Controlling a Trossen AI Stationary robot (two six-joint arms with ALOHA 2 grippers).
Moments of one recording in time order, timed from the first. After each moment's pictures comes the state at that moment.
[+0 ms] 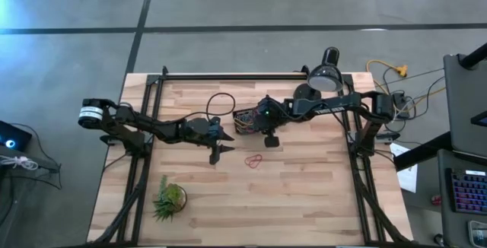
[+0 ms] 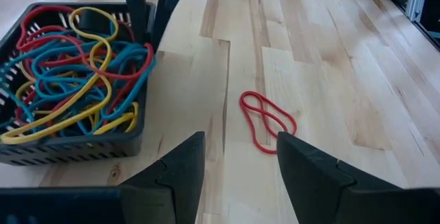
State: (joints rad) left arm 0.05 1.44 0.48 0.51 0.07 -0.15; right arm -0.22 1.78 1.06 -0.23 -0.13 -0.34
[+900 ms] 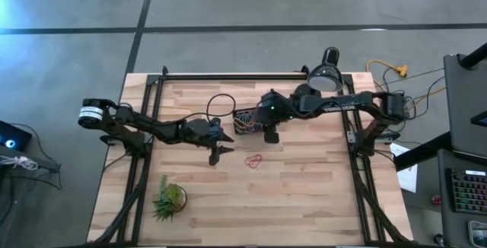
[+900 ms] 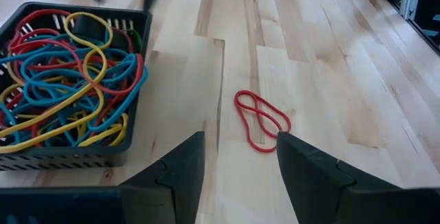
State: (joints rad) left arm 0.04 1.44 0.48 0.51 0.08 -0.15; right arm -0.23 1.69 1.07 -0.24 -0.13 -0.25
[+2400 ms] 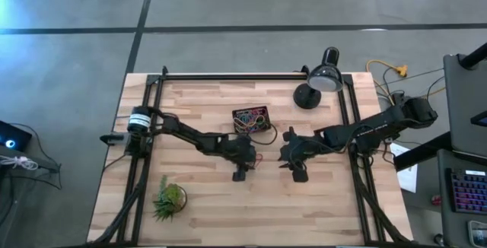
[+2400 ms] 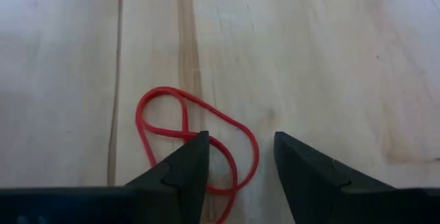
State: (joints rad) left arm -0.07 1.96 1.02 0.18 0.09 -0.02; right arm 0.19 1.36 0.72 -0.22 -0.05 0.12
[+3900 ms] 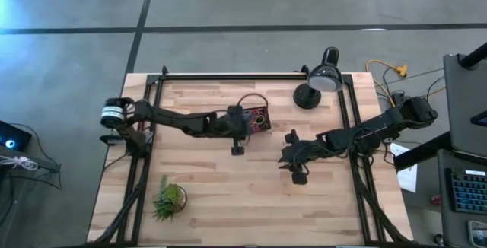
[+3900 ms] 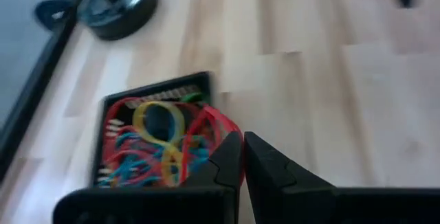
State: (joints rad) left arm 0.03 1.66 1.02 0.00 -0.19 0.17; right arm 0.24 1.36 0.63 -0.09 0.03 0.21
